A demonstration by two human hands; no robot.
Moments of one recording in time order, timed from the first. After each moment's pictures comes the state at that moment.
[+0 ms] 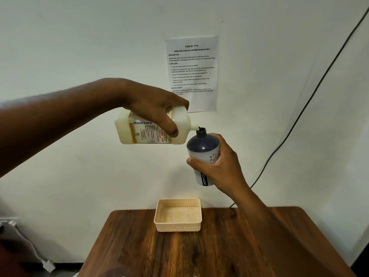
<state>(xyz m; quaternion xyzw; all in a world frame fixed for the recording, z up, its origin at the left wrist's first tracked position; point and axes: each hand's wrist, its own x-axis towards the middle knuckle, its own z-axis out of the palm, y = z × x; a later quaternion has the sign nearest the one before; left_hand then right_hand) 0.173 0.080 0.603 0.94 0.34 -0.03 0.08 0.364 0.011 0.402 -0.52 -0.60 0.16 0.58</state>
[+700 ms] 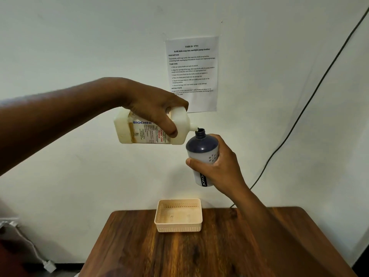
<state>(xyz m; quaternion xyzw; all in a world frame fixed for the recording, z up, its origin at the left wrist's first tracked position) 0.175 0.080 0.605 0.93 0.34 -0.03 0.09 0.363 0.012 0.401 -0.52 -0.60 0.16 0.58</state>
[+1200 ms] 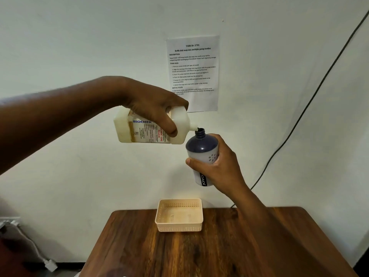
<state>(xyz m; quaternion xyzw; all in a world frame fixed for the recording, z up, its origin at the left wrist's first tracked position) 0.172 0.085 0.605 0.94 0.34 -0.03 0.09 0.361 0.015 0.400 -0.52 -0.60 0.17 0.58</state>
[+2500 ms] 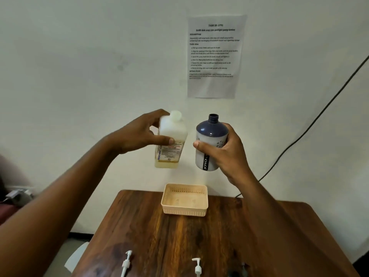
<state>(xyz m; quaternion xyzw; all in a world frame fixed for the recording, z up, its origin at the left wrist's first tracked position) 0.085 0.110 0.460 0.85 0.35 0.28 0.29 0.338 0.037 0.392 -0.49 -0.58 0.23 0.61</state>
